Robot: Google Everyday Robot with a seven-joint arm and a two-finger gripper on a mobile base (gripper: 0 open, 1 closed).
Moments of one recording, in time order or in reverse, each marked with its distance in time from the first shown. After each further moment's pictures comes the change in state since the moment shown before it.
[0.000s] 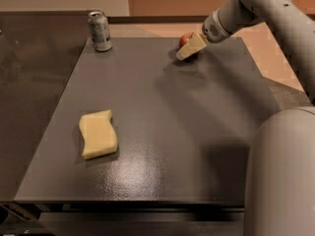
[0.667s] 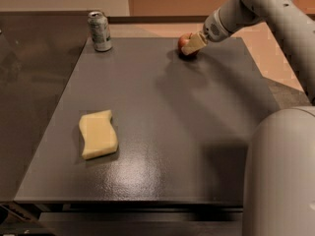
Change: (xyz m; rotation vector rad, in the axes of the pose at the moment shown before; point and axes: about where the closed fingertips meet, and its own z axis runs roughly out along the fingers) arm -0.001 -0.007 0.001 0.017 -0.003 0.006
